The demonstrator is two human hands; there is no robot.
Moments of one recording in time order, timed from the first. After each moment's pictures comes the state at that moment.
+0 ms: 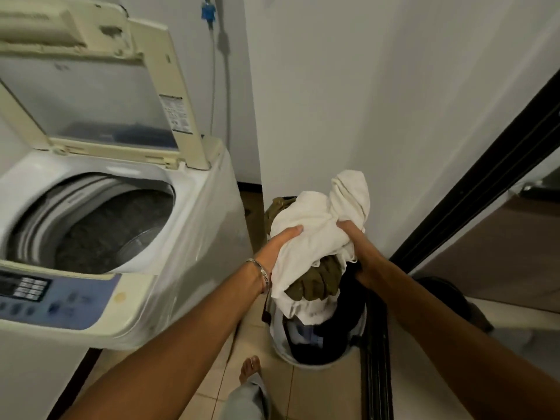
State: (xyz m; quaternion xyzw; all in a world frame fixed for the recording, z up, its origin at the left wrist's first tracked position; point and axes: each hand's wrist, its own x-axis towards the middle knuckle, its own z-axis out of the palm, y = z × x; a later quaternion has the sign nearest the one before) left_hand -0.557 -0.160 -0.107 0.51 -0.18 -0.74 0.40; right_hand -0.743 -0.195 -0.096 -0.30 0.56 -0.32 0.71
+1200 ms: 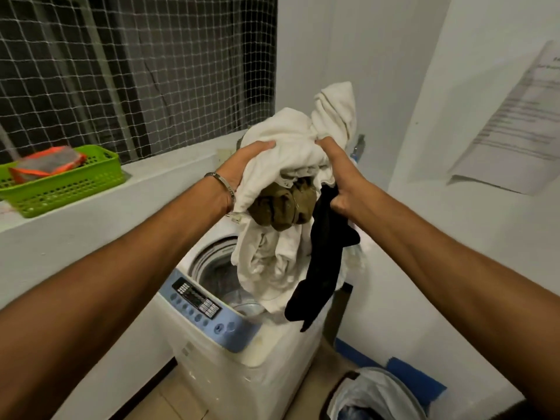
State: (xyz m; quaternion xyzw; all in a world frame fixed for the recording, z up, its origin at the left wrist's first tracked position) left_hand -0.273 -0.060 0.283 0.49 -0.28 -0.50 0.66; right_hand -0.433 -0.160 0.285 -0.52 0.27 -0.30 0.75
